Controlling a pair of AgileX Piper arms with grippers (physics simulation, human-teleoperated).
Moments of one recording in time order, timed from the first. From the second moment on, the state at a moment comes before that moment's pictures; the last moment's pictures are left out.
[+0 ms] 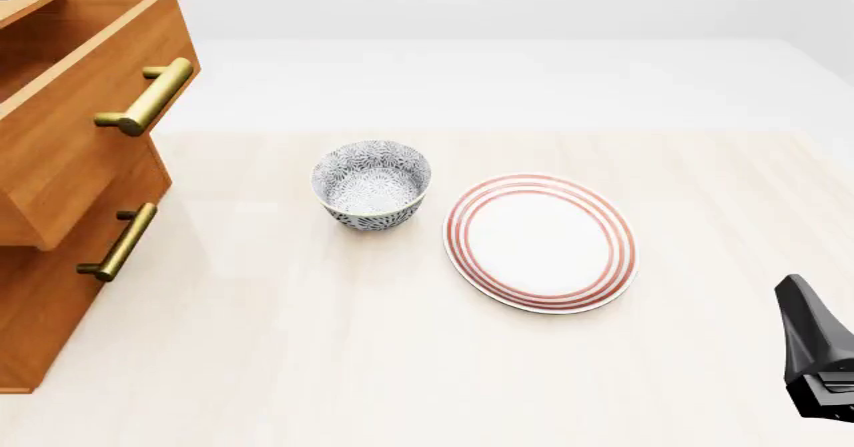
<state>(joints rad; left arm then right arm) -0.02 0.91 -1.25 0.83 0.00 0.00 0.01 -0.01 0.00 0.00</state>
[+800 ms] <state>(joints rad) 0.00 1.01 -1.27 0.81 -0.04 0.00 0.01 -0.01 0.00 0.00</state>
